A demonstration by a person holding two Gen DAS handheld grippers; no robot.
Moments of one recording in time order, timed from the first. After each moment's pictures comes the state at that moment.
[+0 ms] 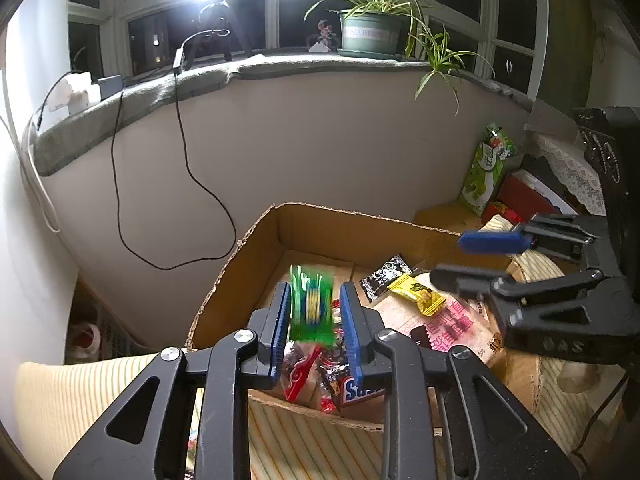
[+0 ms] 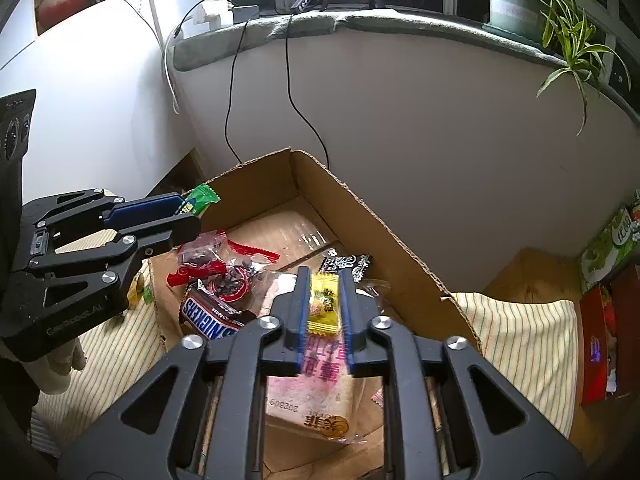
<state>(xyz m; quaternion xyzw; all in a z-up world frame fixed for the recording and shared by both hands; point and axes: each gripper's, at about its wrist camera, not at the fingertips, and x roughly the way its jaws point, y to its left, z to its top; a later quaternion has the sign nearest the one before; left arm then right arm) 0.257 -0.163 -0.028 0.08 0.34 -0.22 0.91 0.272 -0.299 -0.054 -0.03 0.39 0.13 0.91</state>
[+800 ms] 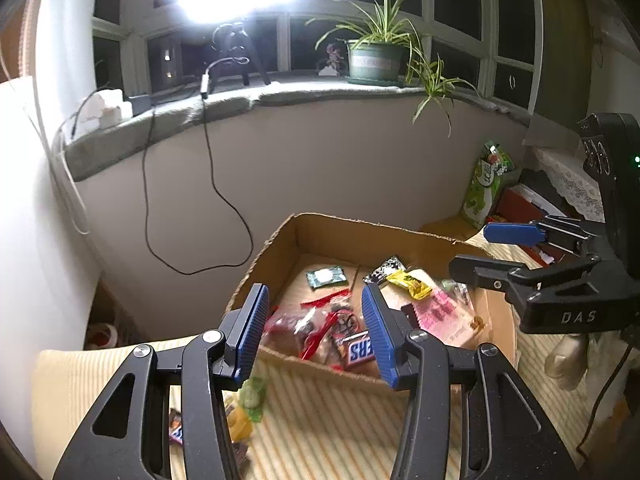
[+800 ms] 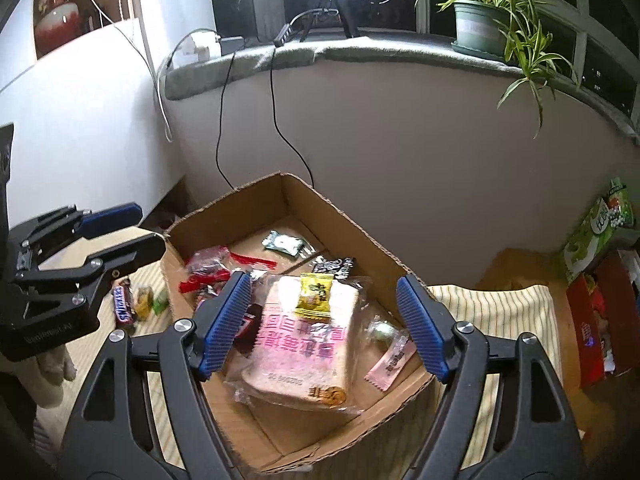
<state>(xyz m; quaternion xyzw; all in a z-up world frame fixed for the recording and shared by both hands) 0.213 -0.133 -0.006 0.07 0.30 -0.21 0.93 0.230 -0.306 -0.029 0.00 0.35 0.11 0.93</state>
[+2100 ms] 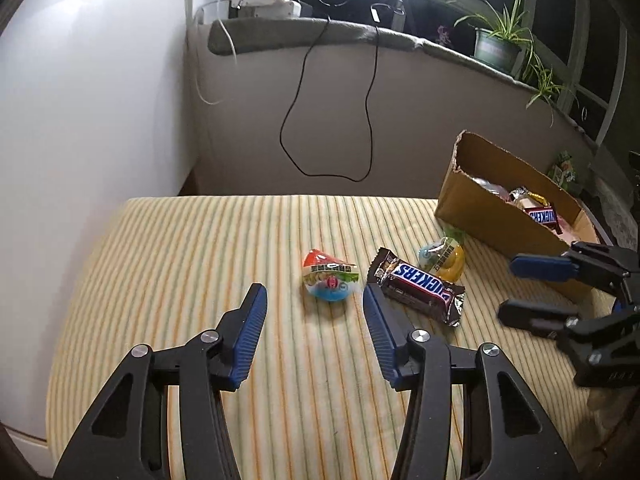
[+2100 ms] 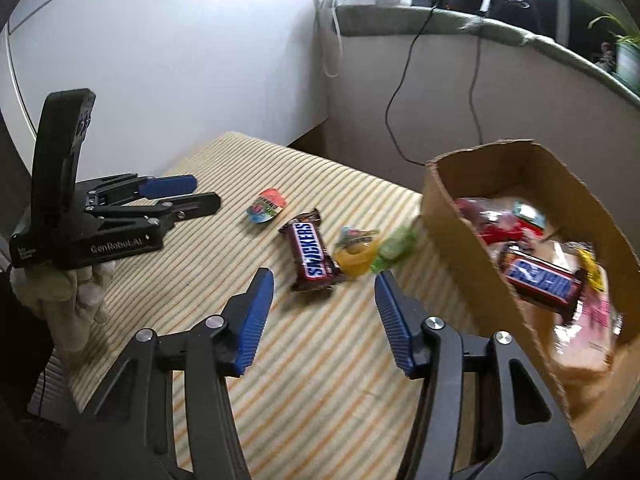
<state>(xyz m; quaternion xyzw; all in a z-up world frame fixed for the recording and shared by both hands) 0.177 0.052 -0.082 -0.01 0.38 -0.09 0.92 0.183 -0.106 -0.090 -0.08 0.38 0.29 0.87</state>
